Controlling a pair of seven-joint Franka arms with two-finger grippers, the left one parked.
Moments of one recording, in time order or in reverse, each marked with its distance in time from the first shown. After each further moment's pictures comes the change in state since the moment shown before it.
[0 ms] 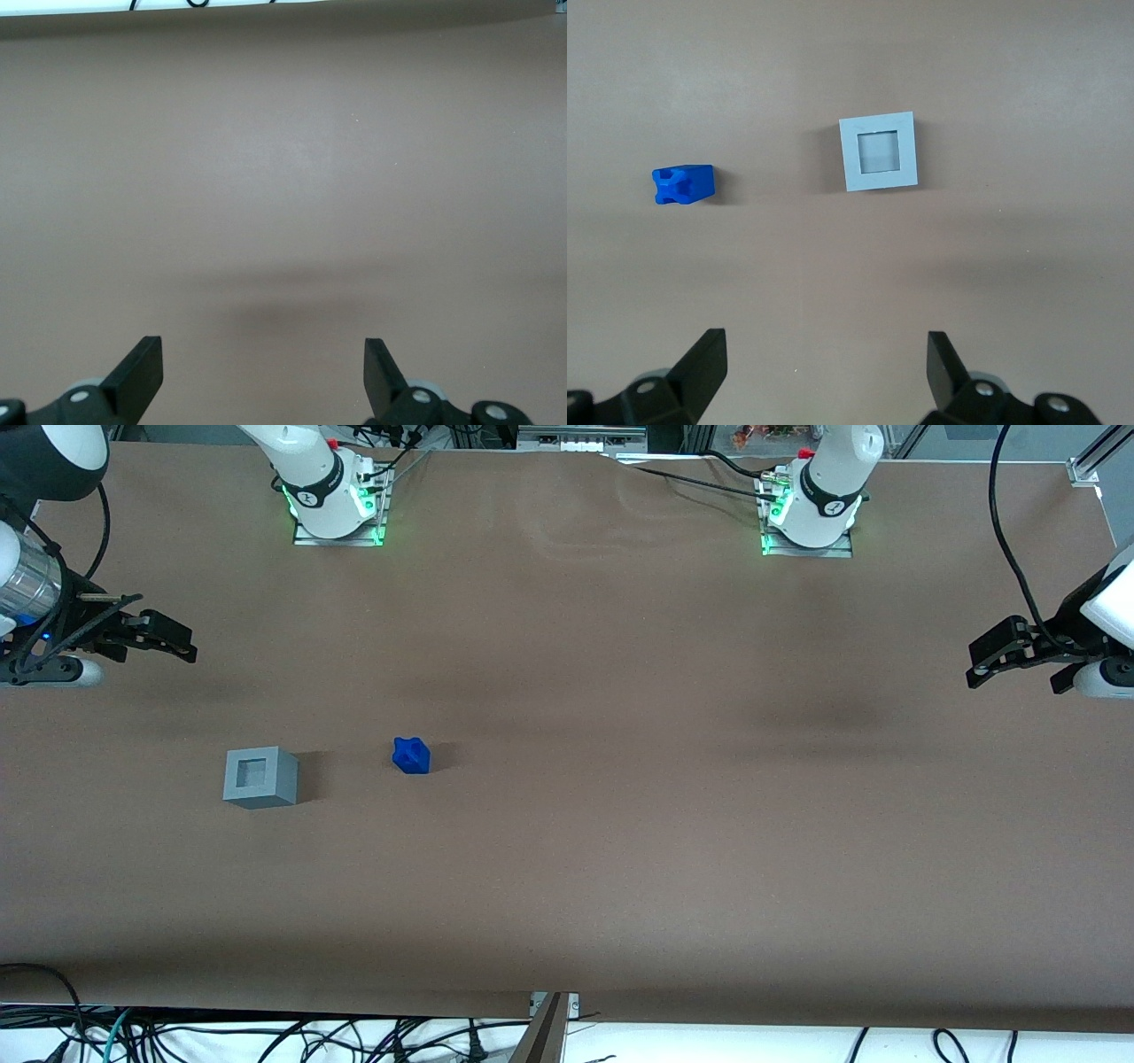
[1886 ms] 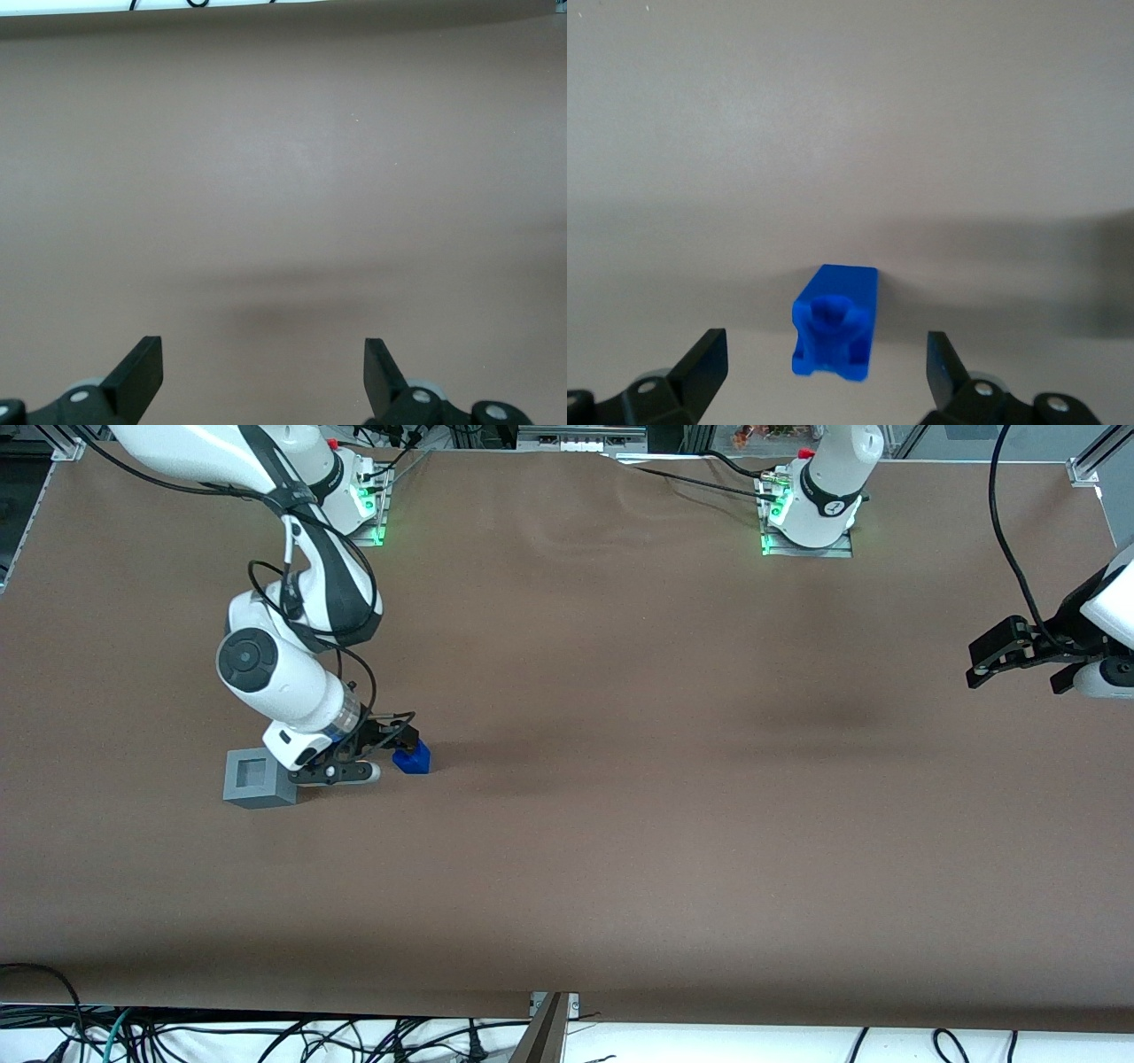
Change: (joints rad) arm 0.143 0.414 0.215 -0.172 0.006 0.708 0.279
